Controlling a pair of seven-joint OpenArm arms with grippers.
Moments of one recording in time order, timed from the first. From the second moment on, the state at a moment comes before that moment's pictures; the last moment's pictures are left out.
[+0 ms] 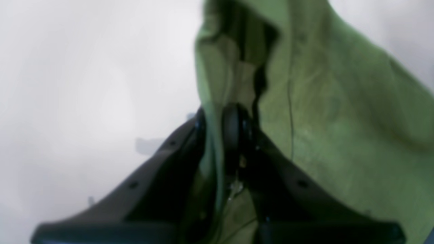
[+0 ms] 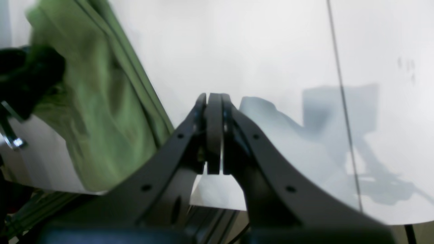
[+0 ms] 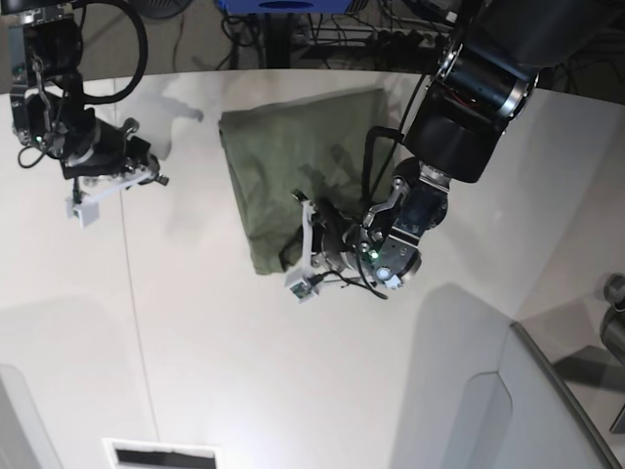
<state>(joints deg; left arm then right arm) -21.5 -5.4 27.3 52.4 -6.0 -28.5 41.5 -14.8 15.2 1.7 93.1 45.2 -10.9 -50.8</state>
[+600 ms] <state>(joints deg) -21.8 -1.8 27.8 52.2 -4.0 -26.8 43.4 -14.8 15.3 1.4 93.1 45.2 -10.9 -50.7</state>
